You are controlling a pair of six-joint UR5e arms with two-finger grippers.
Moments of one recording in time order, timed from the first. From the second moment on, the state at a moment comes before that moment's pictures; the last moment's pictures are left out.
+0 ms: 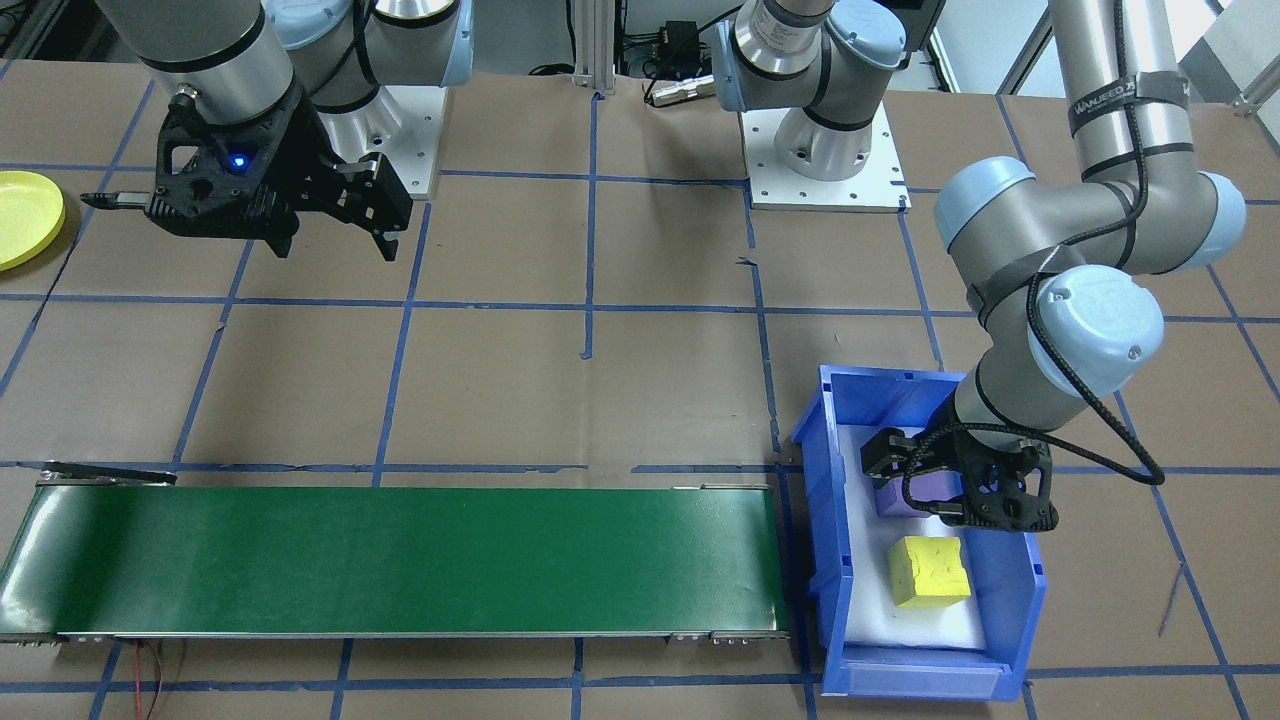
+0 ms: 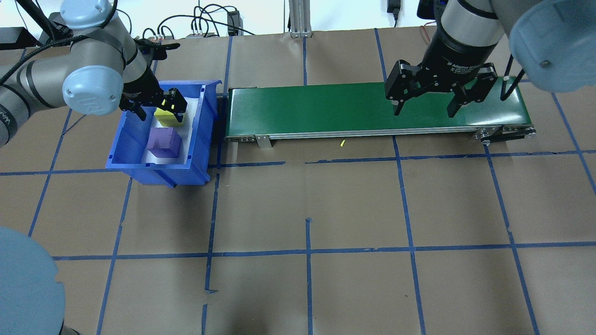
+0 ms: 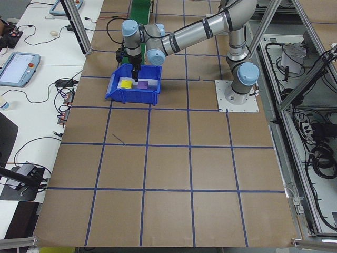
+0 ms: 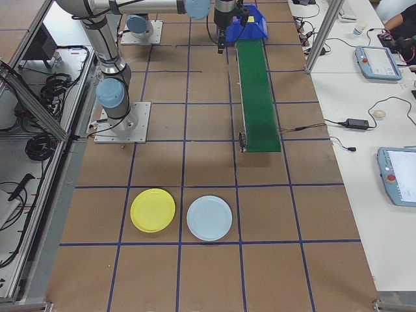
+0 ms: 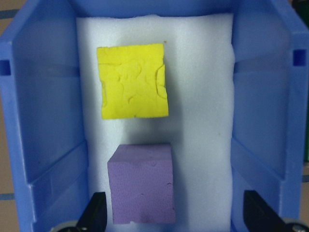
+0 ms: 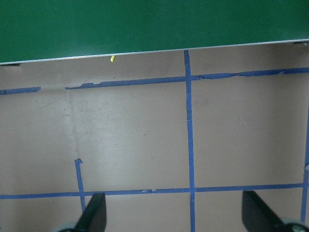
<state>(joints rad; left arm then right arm) -1.41 -1.96 -1.63 -1.14 1.61 0.23 1.60 -1.56 1.56 -1.54 -1.51 0.09</state>
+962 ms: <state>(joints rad) -1.39 -1.99 -1.69 -1.10 1.61 0.25 1.60 -1.57 1.57 -1.54 -1.51 0.08</state>
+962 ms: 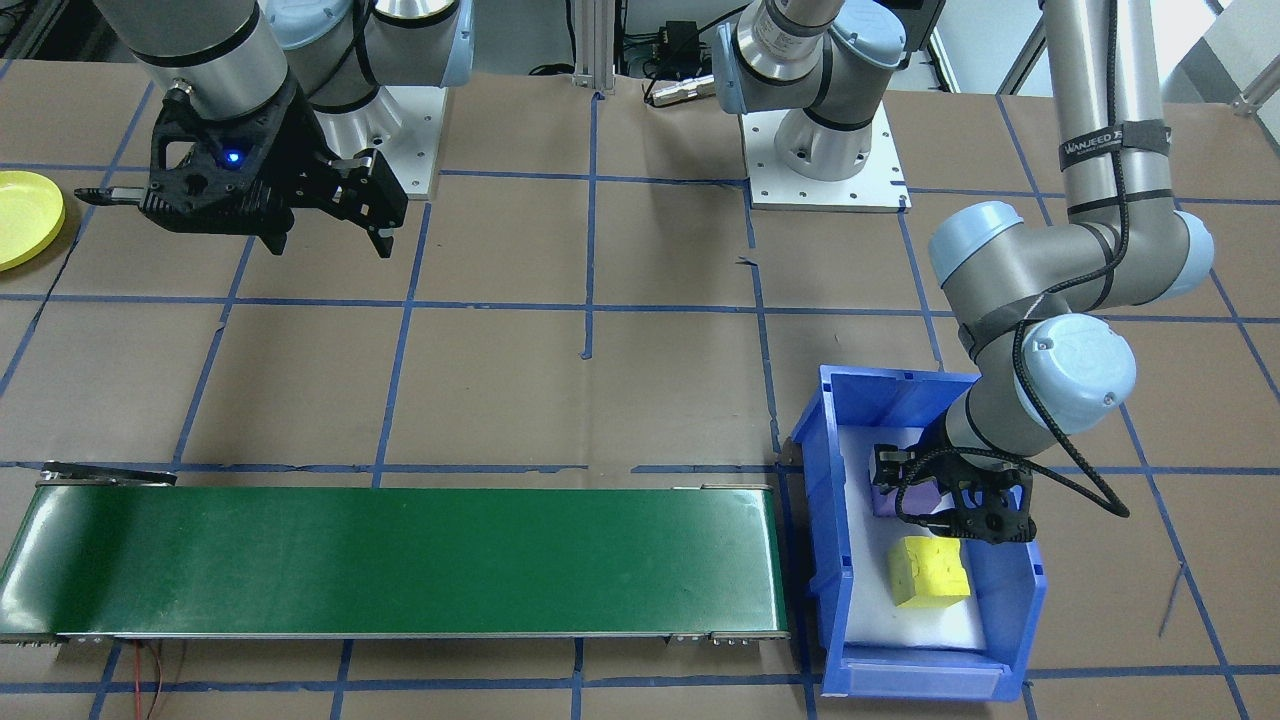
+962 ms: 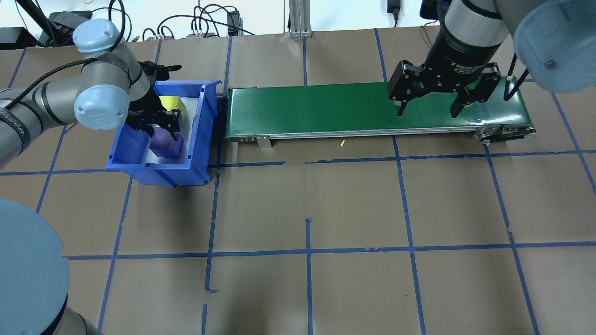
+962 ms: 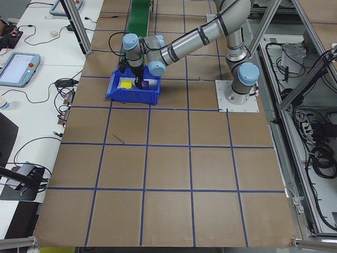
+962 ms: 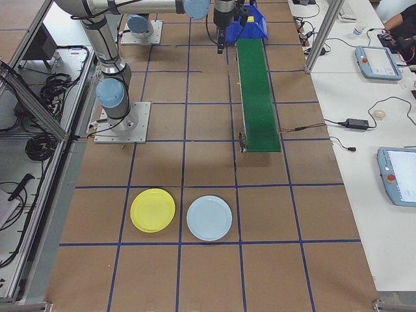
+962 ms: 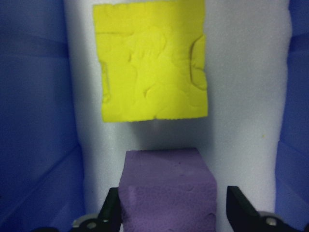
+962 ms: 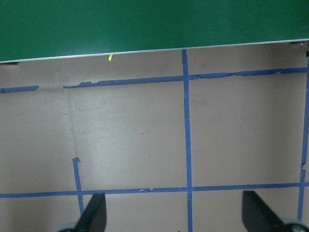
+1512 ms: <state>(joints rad) -1.40 -1.92 -1.64 -1.19 1.60 0.22 1.60 -1.57 1.57 -1.54 -1.52 0.08</state>
